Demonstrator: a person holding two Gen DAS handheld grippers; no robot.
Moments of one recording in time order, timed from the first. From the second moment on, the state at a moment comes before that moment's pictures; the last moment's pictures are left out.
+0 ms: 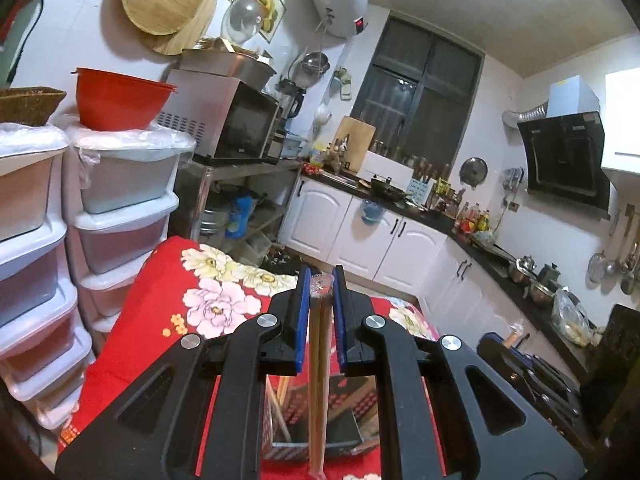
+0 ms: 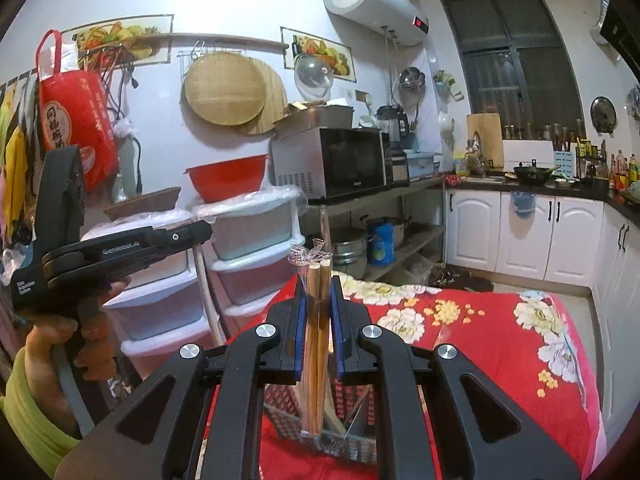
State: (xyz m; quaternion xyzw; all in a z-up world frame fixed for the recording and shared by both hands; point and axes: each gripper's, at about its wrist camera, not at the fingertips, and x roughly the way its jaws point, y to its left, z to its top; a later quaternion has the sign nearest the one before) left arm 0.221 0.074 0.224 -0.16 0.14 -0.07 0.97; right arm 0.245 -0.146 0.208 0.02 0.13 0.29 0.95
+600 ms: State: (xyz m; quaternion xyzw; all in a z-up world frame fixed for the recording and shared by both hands) left arm 0.268 0.066 0.199 -0.17 0.14 -0.03 0.97; right arm 0.282 -0.142 0.188 0.02 0.14 0.27 0.95
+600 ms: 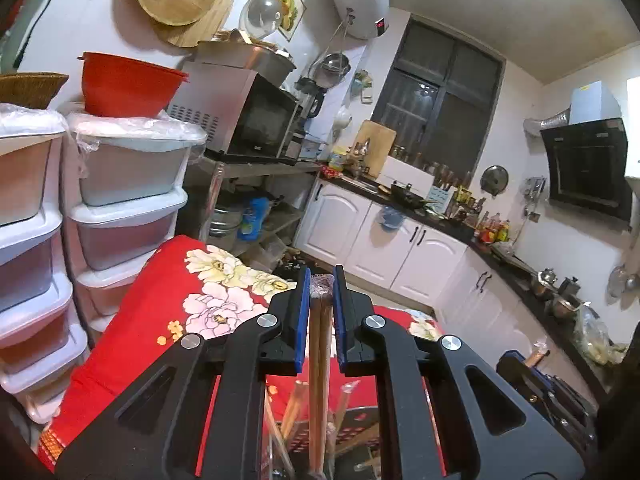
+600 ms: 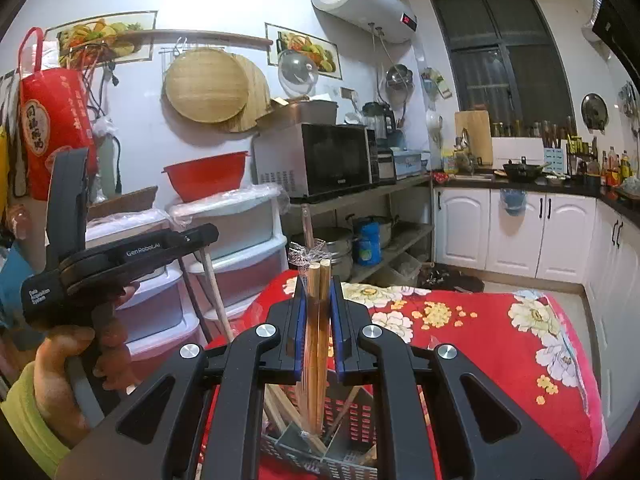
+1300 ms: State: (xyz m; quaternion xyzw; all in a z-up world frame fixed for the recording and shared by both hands) left arm 0.299 0.058 0.137 -0.16 0.19 -0.03 0.97; right arm 0.310 -0.124 0.140 0.01 0.18 0.27 0.95
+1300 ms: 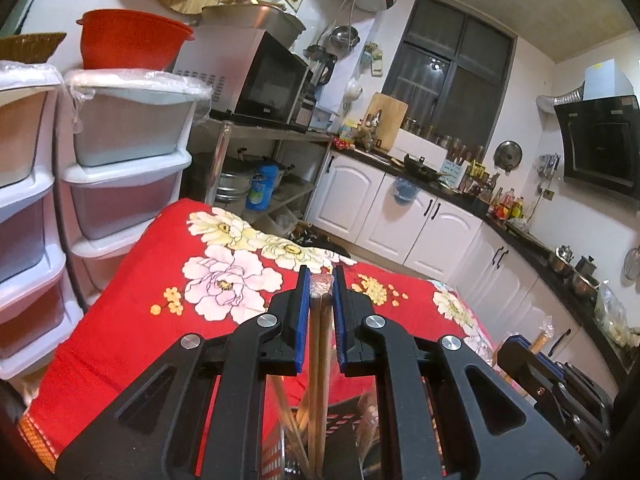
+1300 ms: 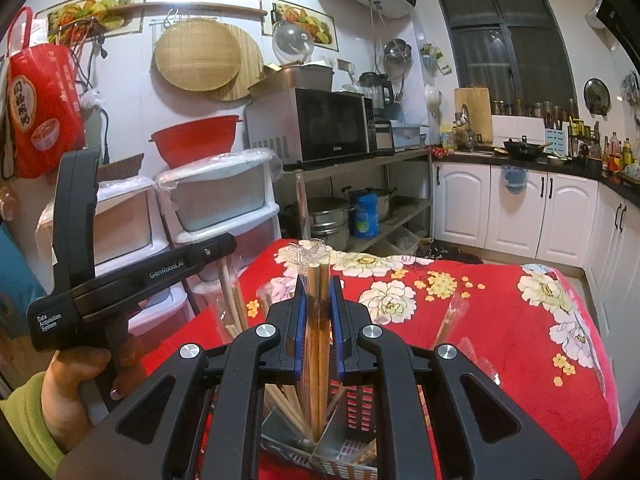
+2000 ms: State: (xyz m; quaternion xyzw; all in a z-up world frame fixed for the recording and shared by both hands) left arm 0.288 0.055 0.124 -0.14 0.21 -0.04 0.97; right arm 0.312 -0.125 0.111 0.02 0.23 0.27 0.94
